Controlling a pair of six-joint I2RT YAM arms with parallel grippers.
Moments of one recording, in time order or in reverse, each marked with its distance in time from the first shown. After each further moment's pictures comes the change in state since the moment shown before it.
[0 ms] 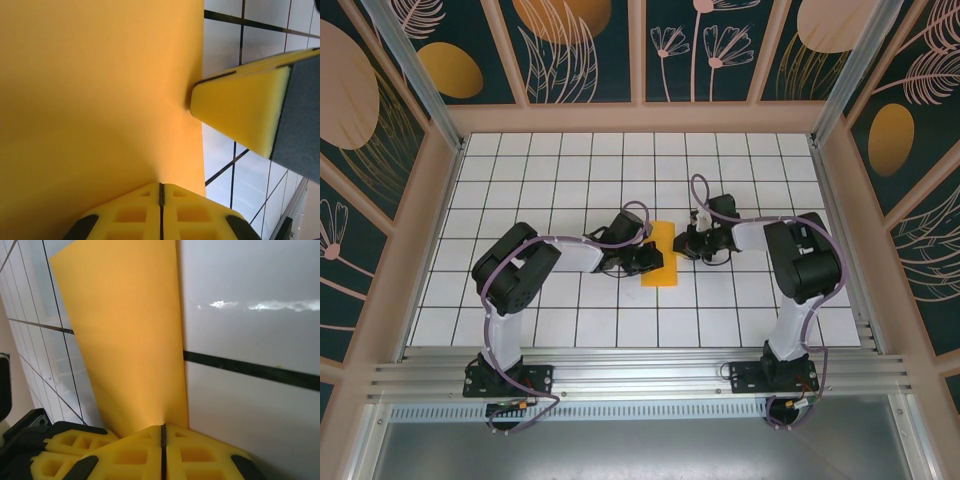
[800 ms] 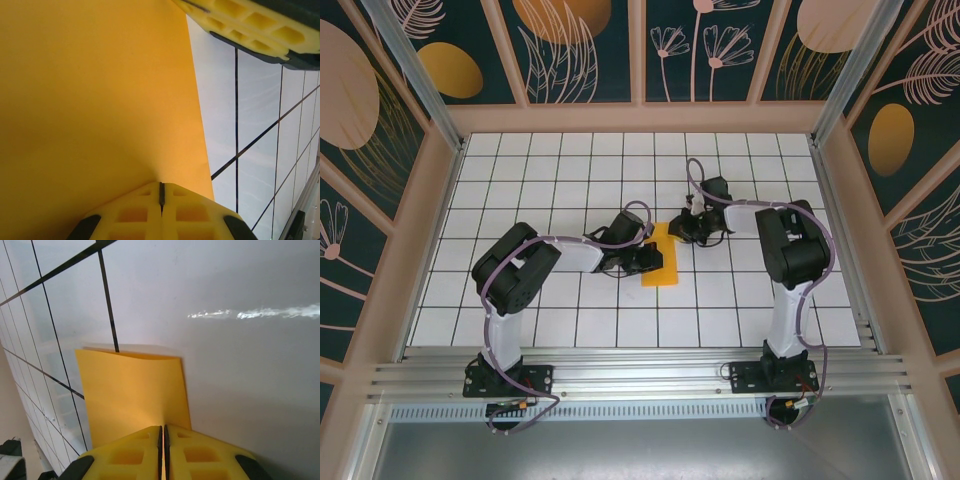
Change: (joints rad) left arm -0.002 0.000 0.000 -0.005 -0.002 0.059; right arm -0.003 0.140 0.242 -0.117 0.053 0.019
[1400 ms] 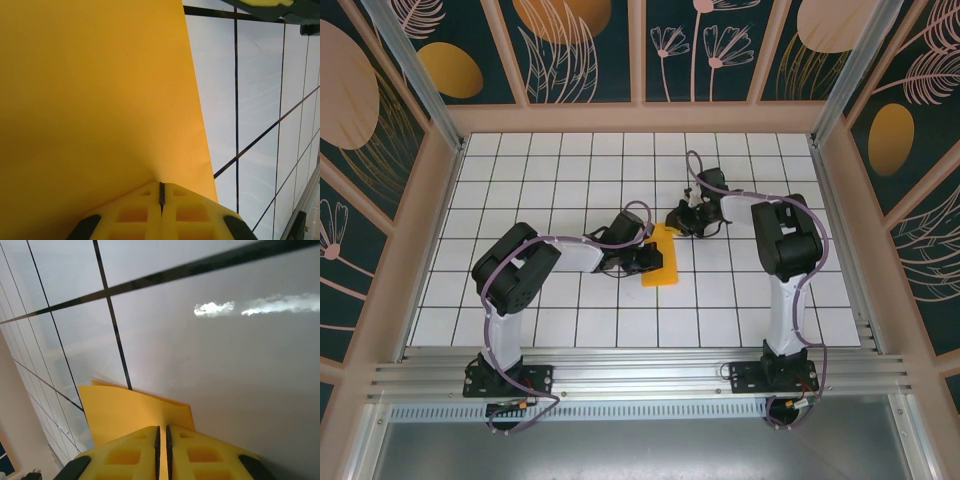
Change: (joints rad) left arm 0.000 0.000 0.000 0.000 -0.003 0.003; right arm -0.008 0.084 0.145 -0.082 -0.019 0.029
